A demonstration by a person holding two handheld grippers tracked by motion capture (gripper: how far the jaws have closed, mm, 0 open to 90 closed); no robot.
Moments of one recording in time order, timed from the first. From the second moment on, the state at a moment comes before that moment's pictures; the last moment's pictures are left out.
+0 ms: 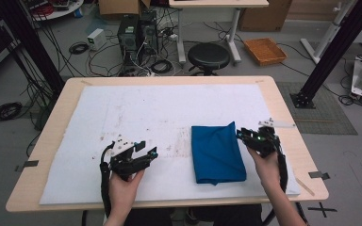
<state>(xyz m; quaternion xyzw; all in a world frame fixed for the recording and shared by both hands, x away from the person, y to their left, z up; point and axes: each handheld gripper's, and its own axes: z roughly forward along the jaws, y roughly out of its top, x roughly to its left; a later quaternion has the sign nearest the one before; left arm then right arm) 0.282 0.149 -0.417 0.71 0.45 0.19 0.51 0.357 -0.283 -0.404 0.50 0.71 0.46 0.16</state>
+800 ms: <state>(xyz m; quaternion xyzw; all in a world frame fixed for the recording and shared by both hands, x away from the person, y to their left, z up) 0.286 0.151 -0.429 0.71 0.46 0.18 0.50 0.402 -0.288 -0.435 0.56 0.70 0.40 0.19</state>
